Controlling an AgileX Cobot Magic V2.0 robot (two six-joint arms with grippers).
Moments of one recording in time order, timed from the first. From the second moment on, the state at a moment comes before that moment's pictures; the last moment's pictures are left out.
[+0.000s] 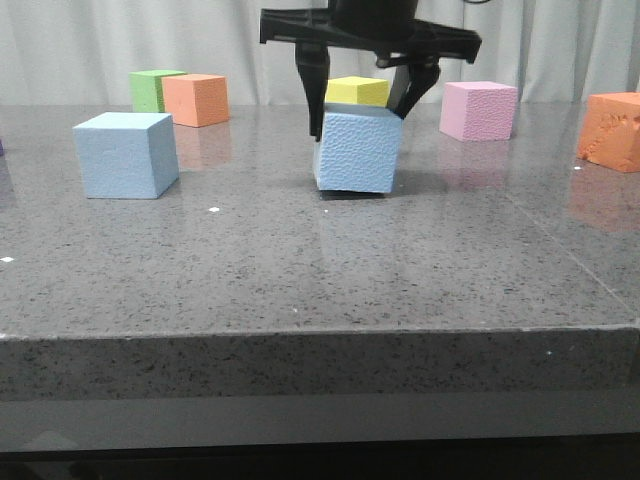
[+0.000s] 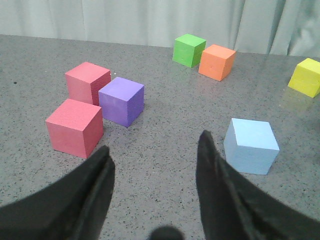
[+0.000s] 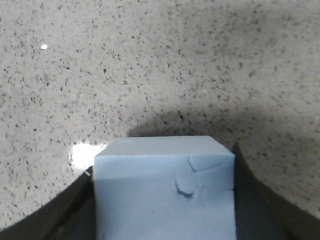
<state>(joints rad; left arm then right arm) -0.01 0.48 -0.70 -0.03 0.60 -0.05 0.53 2.05 -1.96 -0.05 1.13 0.55</state>
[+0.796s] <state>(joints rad) -0.01 0.48 -0.70 -0.03 0.60 -0.05 0.53 1.97 -1.99 -0.02 1.18 0.40</state>
